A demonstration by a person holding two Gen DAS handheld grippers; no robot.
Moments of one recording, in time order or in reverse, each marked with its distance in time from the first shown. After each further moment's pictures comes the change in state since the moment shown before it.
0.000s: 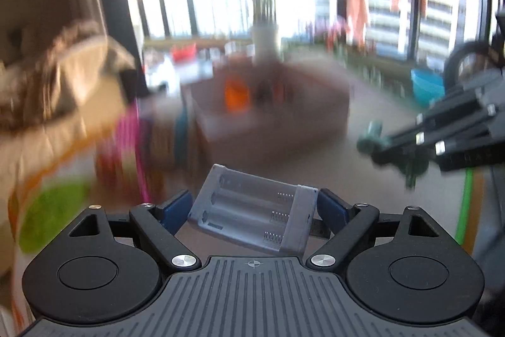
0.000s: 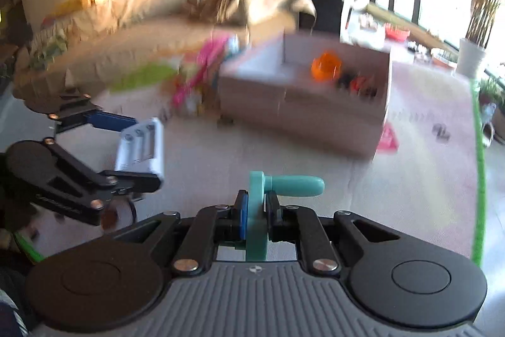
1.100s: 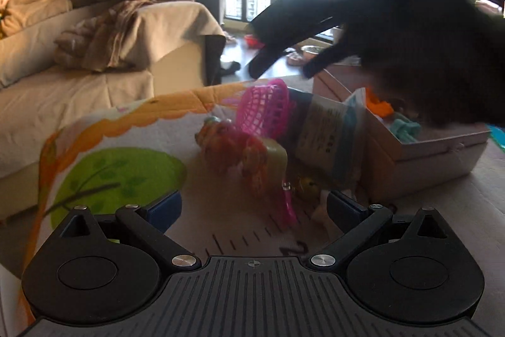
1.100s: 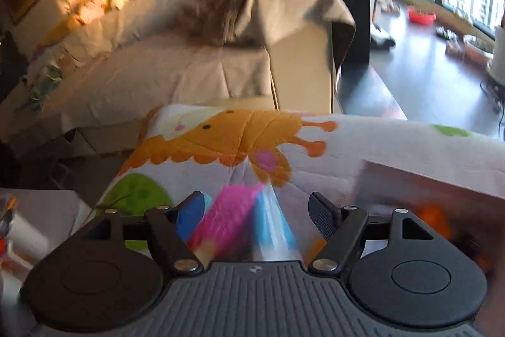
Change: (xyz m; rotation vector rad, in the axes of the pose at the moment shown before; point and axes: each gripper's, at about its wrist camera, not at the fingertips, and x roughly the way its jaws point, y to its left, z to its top) left arm 0.049 0.129 -0.034 -0.256 0.066 0.173; right arm 0.226 0.040 0.224 0.093 0.126 0.071
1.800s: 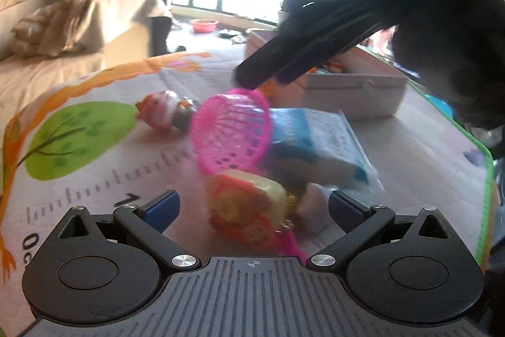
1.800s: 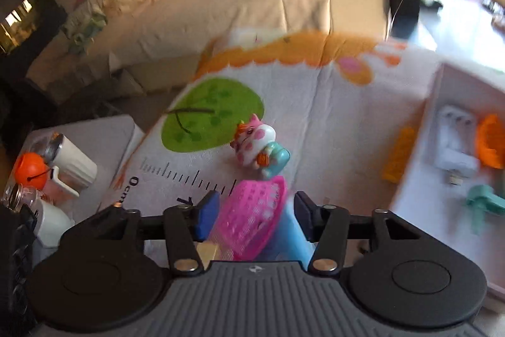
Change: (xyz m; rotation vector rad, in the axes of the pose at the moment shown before) left arm -0.053 -0.018 -0.052 0.069 0.059 -0.202; right arm -0.073 0.052 -0.093 -0.076 0.143 0.173
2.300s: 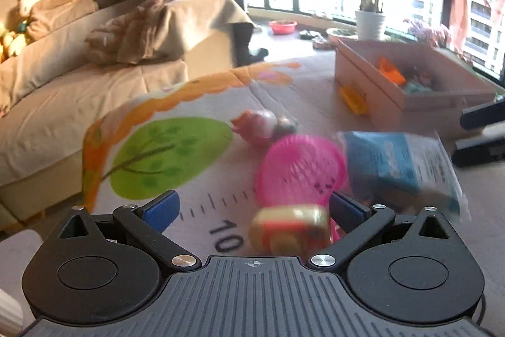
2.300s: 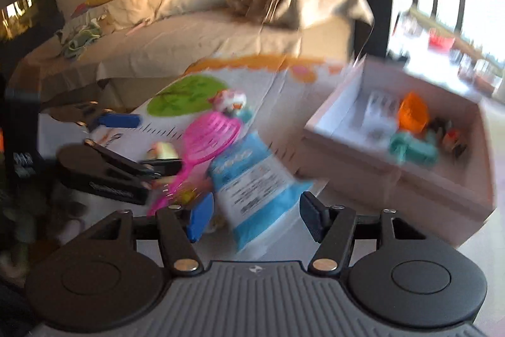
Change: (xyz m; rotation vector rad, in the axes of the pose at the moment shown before) left arm 0.002 0.020 0.028 -0.041 -0.002 0.347; right arm -0.055 -0.011 -0.102 -0.124 -0.213 -0.168
